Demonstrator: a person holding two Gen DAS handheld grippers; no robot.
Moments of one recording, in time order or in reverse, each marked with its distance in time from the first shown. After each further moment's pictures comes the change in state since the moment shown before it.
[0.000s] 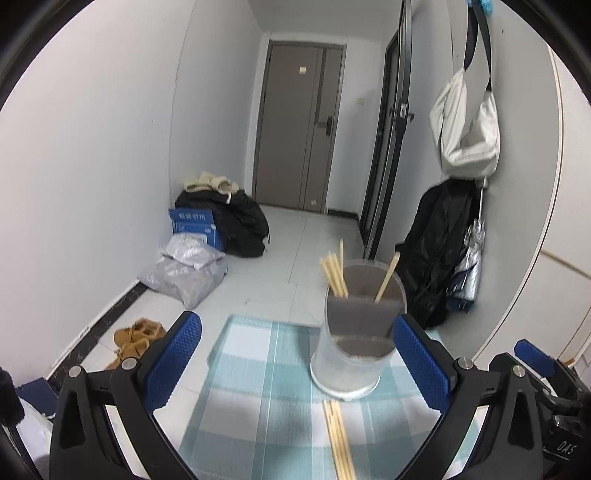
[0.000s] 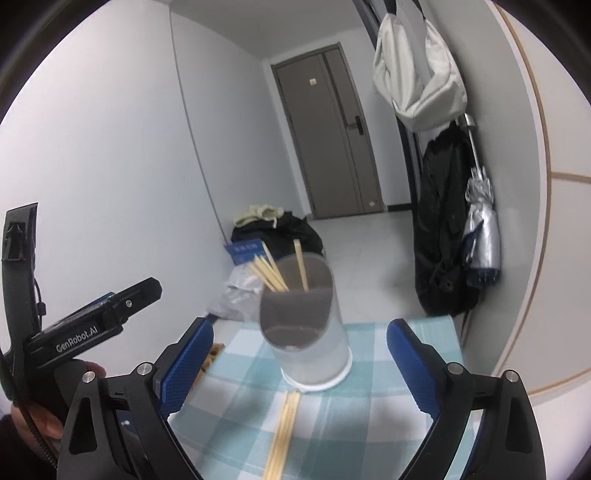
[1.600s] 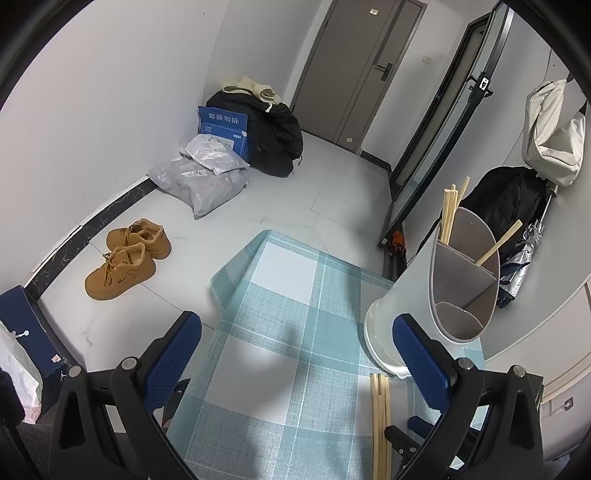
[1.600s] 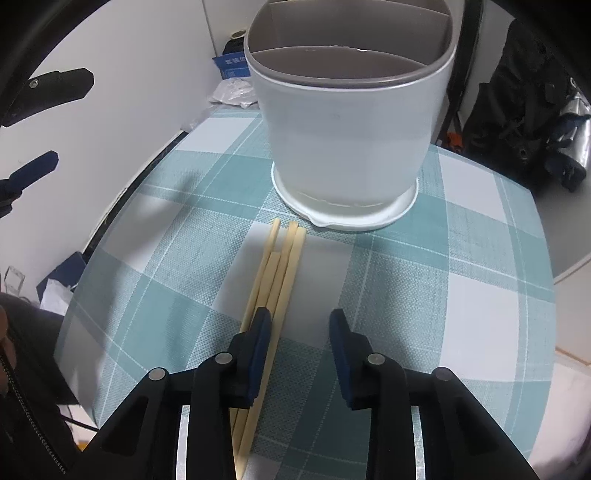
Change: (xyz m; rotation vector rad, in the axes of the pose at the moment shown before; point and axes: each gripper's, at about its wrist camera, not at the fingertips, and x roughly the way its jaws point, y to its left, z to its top) left arm 0.078 0.073 -0.026 -0.260 0.279 0.019; right arm 0.163 0.022 -0.119 -0.187 0.689 -0.084
